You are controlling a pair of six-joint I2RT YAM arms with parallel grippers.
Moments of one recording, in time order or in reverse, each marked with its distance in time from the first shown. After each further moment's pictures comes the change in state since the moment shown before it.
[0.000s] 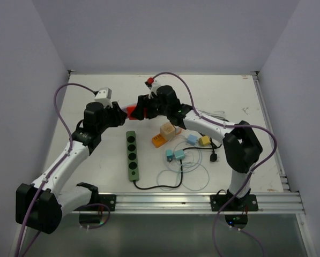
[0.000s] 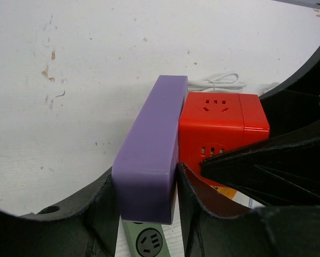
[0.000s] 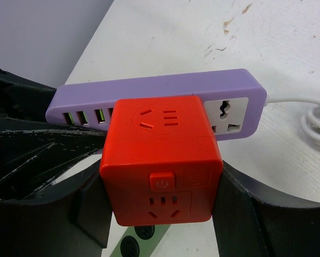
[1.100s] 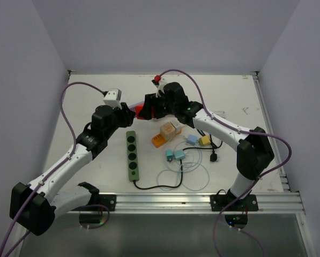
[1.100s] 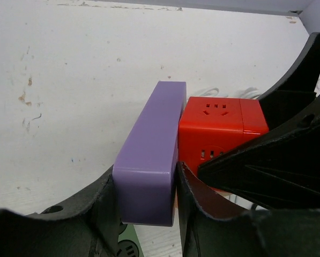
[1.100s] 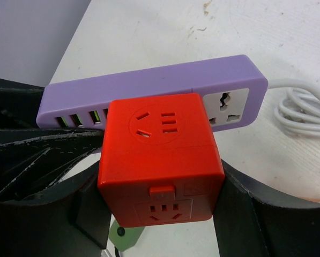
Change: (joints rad) left arm -0.164 -0.025 0.002 0.063 -0.122 -0.005; right arm -0.021 -0.134 -0.032 -0.163 0.030 -0.013
